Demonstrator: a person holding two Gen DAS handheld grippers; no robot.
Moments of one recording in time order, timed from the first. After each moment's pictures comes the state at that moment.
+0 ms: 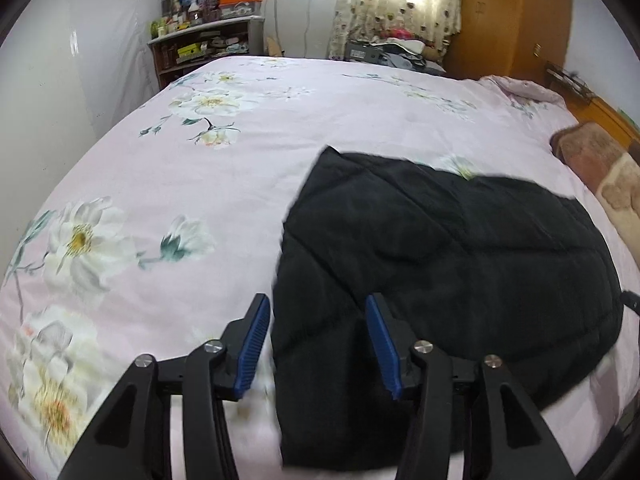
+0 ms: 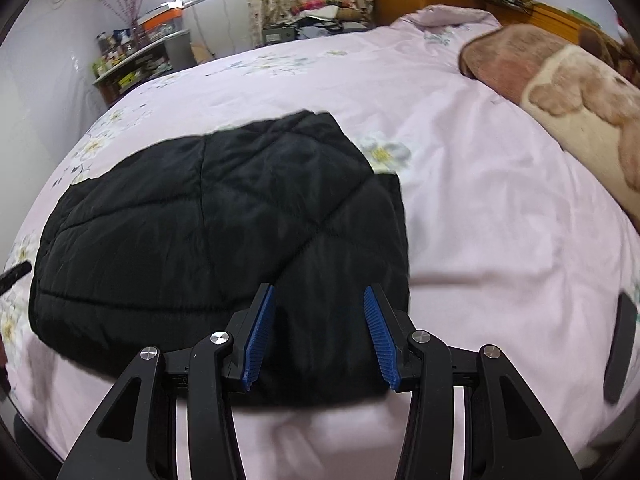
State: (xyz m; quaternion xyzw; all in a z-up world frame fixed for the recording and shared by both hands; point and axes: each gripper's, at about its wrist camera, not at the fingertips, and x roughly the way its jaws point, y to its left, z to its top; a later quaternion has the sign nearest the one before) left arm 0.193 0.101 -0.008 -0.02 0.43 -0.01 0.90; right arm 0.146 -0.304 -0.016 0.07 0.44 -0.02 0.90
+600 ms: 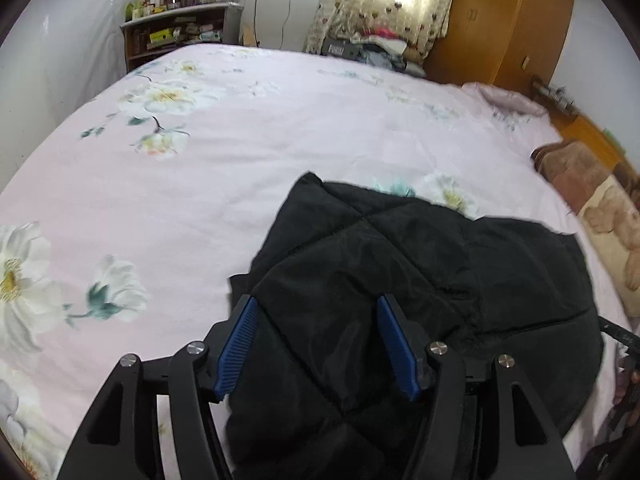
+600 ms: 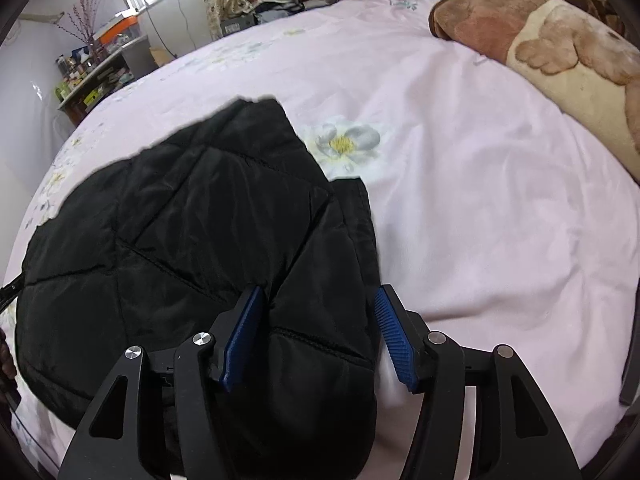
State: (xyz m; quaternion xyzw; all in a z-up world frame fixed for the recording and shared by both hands) left arm 0.244 0.095 -0.013 -0.07 0.43 -0.08 0.90; right arm 0.181 -0.344 -0.040 0.13 0.46 -0.07 0.87
